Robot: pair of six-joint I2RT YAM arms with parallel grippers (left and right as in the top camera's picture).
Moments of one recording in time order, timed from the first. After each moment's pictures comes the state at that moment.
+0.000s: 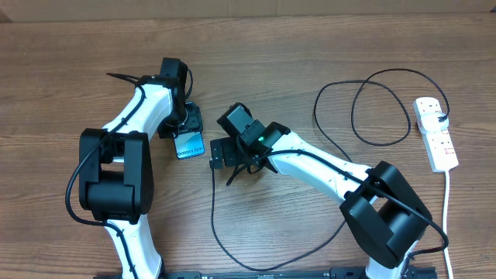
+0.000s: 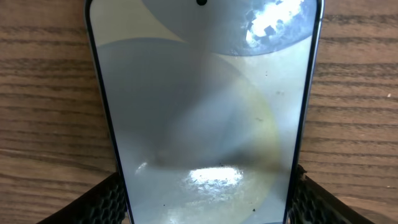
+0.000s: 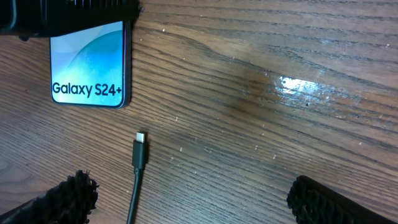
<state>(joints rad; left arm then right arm) -0.12 2.08 1.44 -0.84 0.00 -0.33 0.79 1.92 1.31 -0.53 -0.05 0.57</state>
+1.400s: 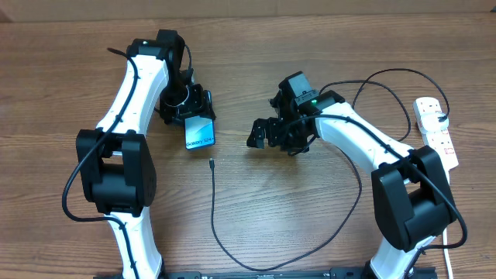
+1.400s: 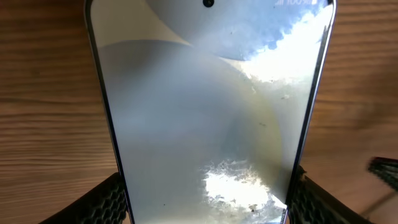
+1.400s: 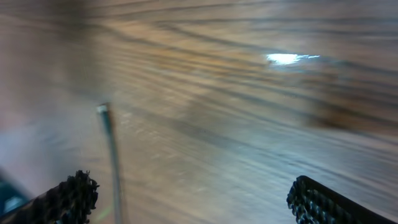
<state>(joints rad) -0.12 2.13 1.82 -1.30 0.28 -0.24 0.44 1.90 1.31 -0.74 -0.49 0.42</state>
